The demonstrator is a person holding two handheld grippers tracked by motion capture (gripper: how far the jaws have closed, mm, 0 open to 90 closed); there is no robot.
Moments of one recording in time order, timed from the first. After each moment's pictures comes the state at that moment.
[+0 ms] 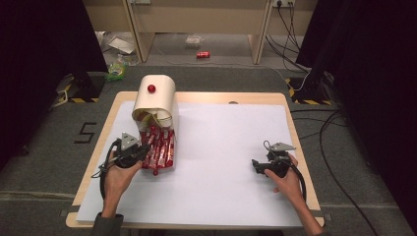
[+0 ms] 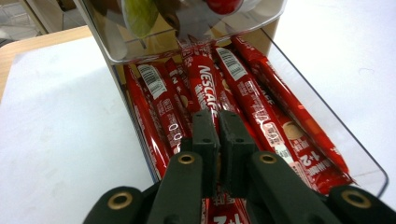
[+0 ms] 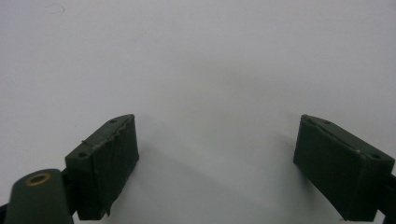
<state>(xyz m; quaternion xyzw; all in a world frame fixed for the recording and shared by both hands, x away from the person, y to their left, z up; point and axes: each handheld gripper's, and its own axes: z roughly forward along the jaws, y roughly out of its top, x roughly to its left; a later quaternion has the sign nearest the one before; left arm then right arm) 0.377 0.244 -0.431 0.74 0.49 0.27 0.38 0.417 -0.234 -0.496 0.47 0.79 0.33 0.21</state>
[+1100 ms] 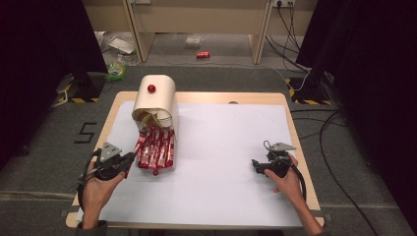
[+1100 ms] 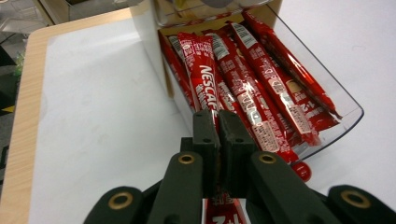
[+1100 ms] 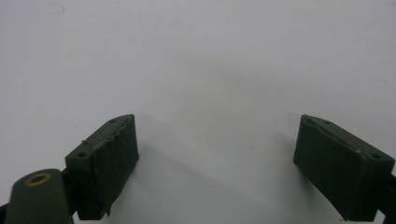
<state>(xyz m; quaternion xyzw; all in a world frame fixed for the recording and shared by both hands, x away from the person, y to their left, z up) 0.334 0.282 -0.420 0.73 0.50 0.27 0.38 0.417 -0.235 -0.496 0.47 0.79 0.33 0.21</state>
